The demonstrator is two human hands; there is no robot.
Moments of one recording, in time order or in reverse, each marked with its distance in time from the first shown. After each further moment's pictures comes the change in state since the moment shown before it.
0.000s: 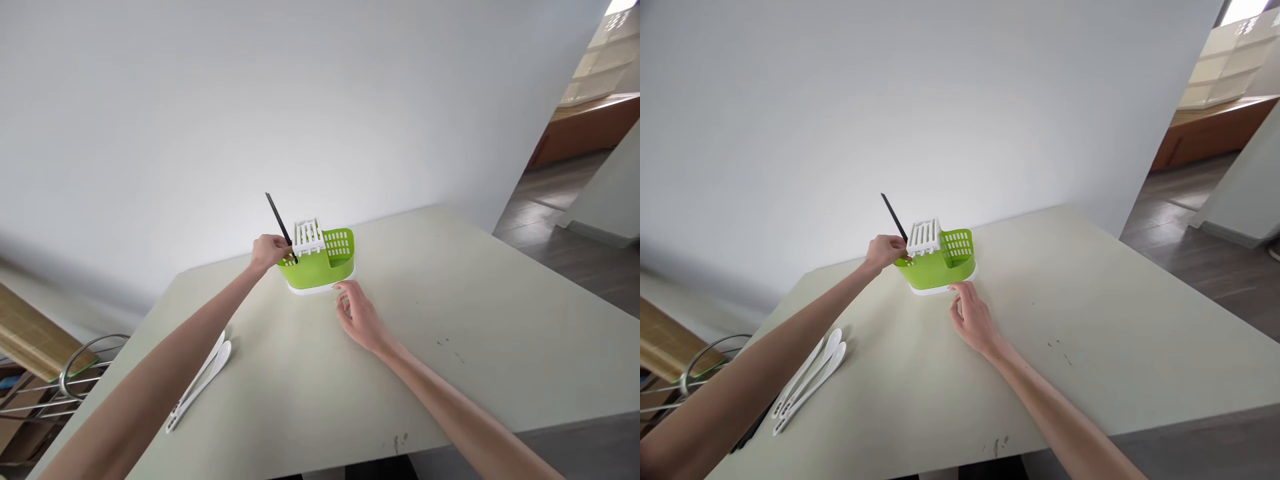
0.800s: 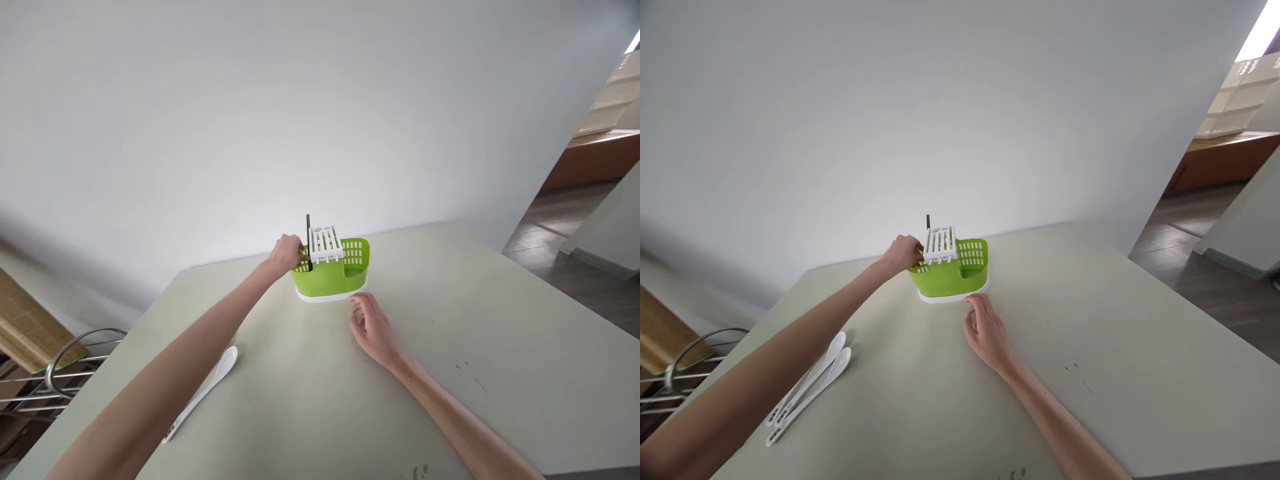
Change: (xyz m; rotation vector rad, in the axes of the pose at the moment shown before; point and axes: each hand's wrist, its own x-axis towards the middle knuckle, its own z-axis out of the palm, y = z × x) left_hand 0.015 0.001 -0.003 0.449 -0.079 0.188; right_hand -0.005 0.007 0.004 -0.057 -0.037 0.045
